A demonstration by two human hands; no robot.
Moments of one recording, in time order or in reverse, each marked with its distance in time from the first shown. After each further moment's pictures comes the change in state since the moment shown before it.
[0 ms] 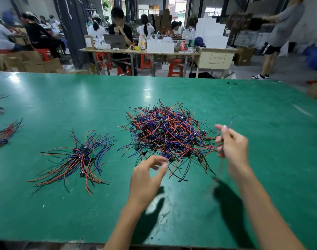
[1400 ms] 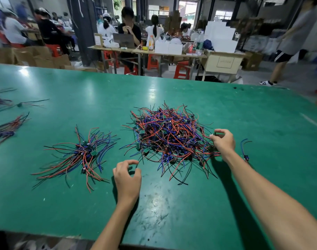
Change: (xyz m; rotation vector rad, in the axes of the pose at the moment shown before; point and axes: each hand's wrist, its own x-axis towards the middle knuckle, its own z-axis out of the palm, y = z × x) left_hand 0.009 -0.048 -0.005 0.025 0.364 -0.358; right_hand 0.121 0.081 0.023 -0.416 0.062 0.035
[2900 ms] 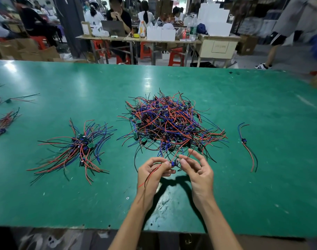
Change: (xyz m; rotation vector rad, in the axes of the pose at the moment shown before) left_hand -0.049 0.019 0.022 -0.726 -0.498 -0.234; right_hand -0.217 0.015 0.013 0.889 -0.285 0.092
